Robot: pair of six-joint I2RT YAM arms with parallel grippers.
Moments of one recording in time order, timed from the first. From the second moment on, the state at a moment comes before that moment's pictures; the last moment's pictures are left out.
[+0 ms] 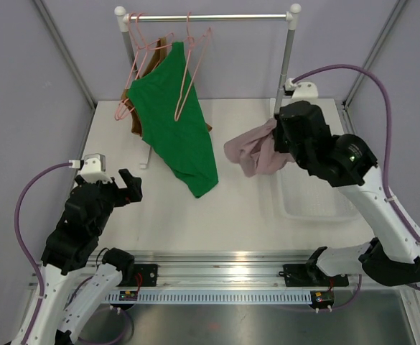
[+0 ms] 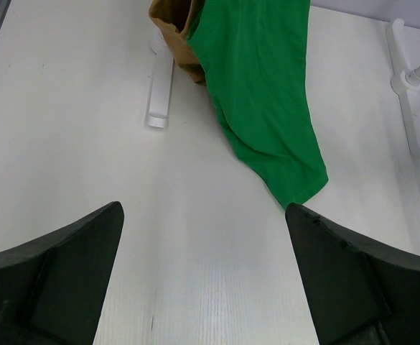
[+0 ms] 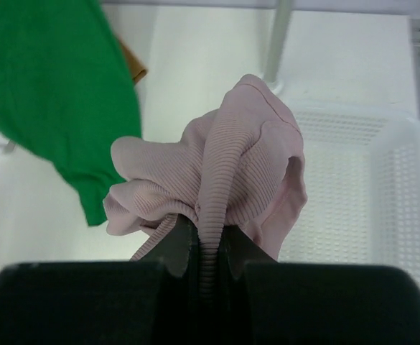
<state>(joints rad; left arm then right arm) -0.38 0.46 0.88 -0.75 -0.28 -0.33 0.83 1.32 1.81 -1.06 0.59 0.40</state>
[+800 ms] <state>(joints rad) -0.38 0.44 0.87 -0.75 -0.28 -0.33 0.11 1.49 1.47 -0.96 0.34 0.35</state>
